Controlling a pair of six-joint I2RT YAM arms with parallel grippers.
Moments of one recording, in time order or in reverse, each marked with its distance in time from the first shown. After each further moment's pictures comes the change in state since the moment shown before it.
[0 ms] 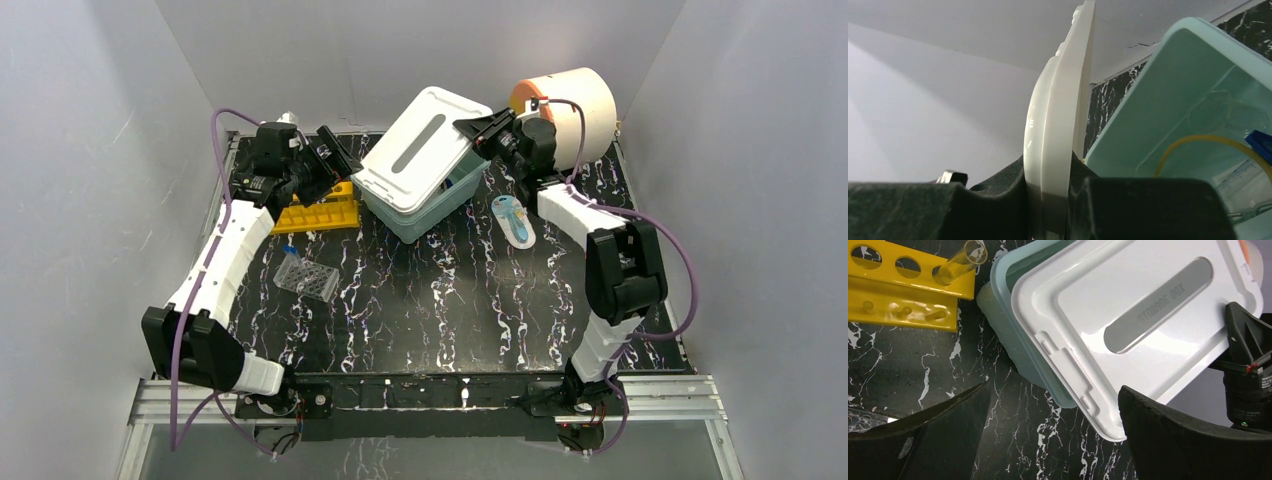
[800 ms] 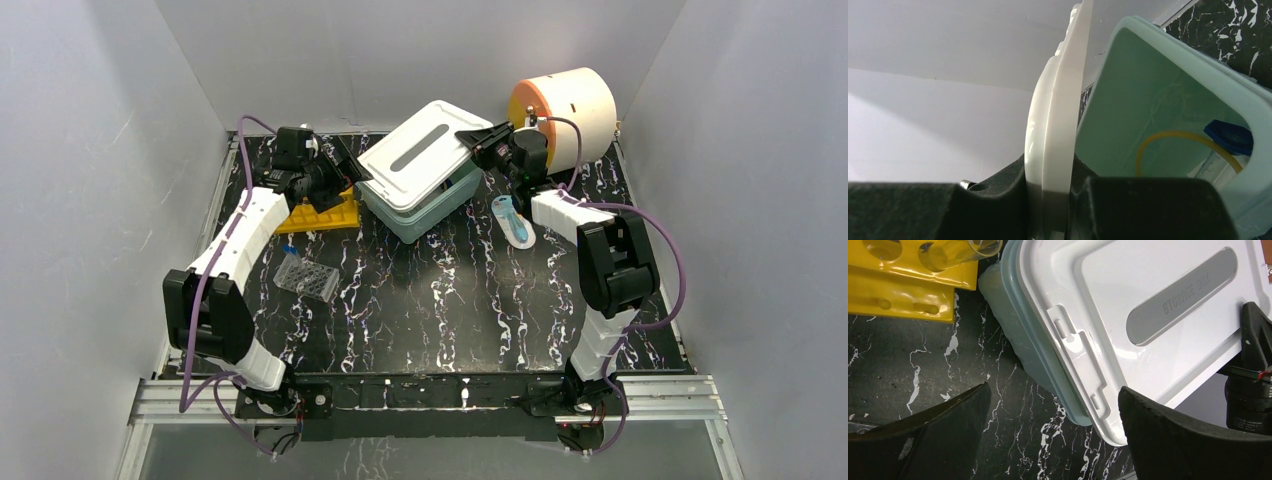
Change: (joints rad) left arm 0.000 0.154 -0.016 0.041 0.057 -0.027; right arm 0.018 0.087 -0.047 0.047 0.117 0.061
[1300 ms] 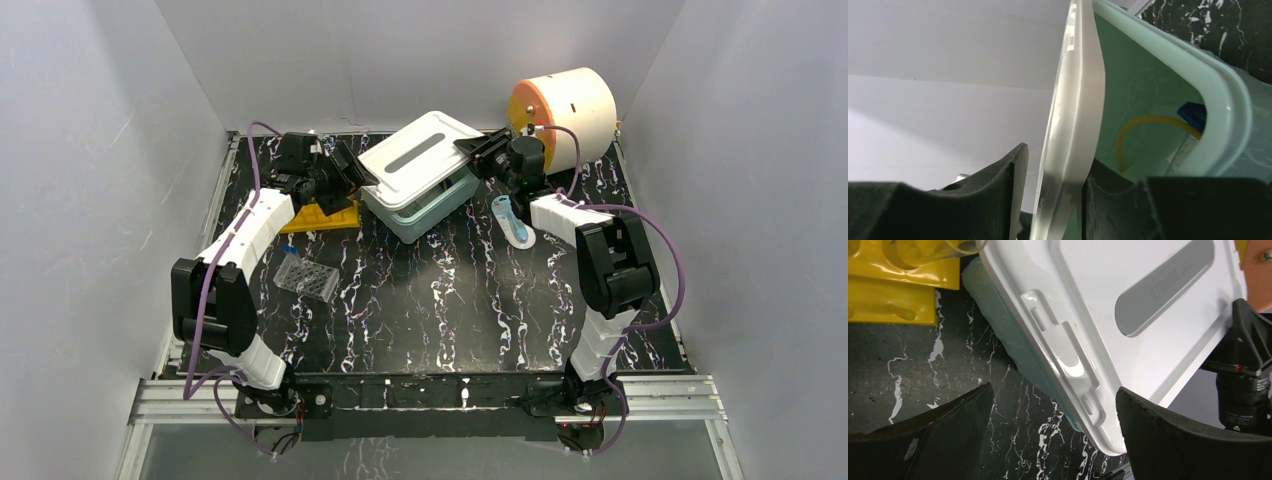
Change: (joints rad) left arm 0.001 0.041 -0.053 0.085 0.066 0.000; right arm 0.005 -0.004 -0.042 -0.029 0.010 -0.005
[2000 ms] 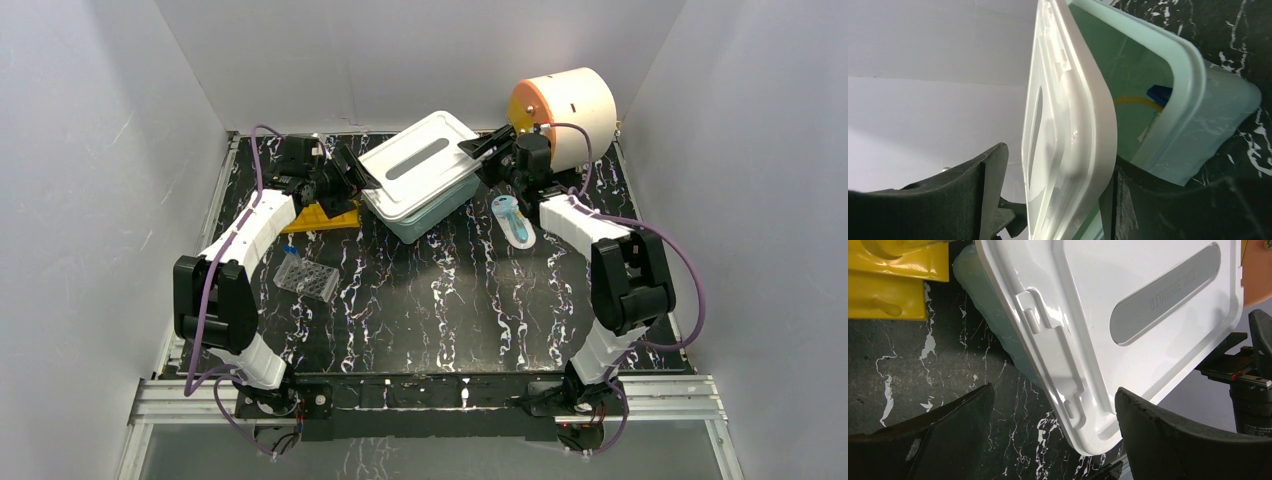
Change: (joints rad) left arm 0.004 0.017 -0.019 0.031 0.063 0.001; right arm -0.001 -0.110 -0.018 -0.207 0.034 -0.097
